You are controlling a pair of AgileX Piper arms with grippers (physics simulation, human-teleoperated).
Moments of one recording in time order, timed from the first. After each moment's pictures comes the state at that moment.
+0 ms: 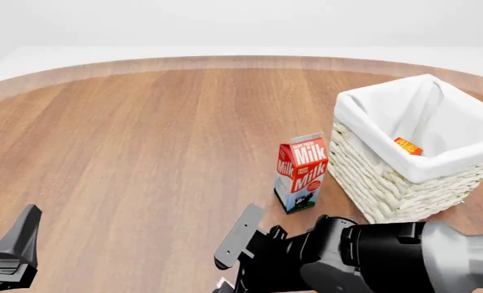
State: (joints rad) left arm 0.00 0.01 0.00 0.00 0.00; right arm 1.07 1.54 -0.74 0.26 0.03
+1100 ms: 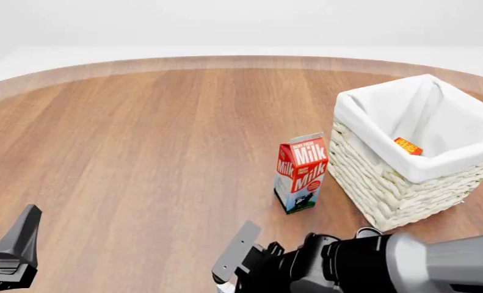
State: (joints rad) left arm 0.00 0.01 0.00 0.00 0.00; right arm 1.09 1.64 -0.70 0.17 0.09
